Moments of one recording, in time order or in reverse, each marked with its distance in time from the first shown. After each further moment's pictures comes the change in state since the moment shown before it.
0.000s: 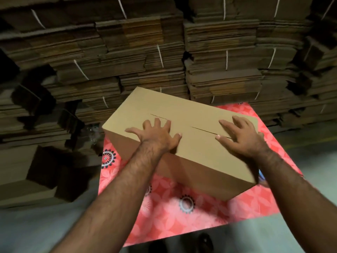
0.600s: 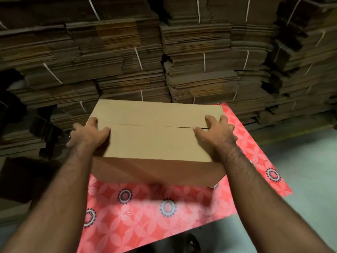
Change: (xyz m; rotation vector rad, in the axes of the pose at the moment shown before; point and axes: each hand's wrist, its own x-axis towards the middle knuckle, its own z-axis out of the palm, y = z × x) left_hand 0.036 -0.110 0.004 -0.449 0.112 -0.413; right_hand 0.018 -0.020 -0.004 0.169 0.104 0.356
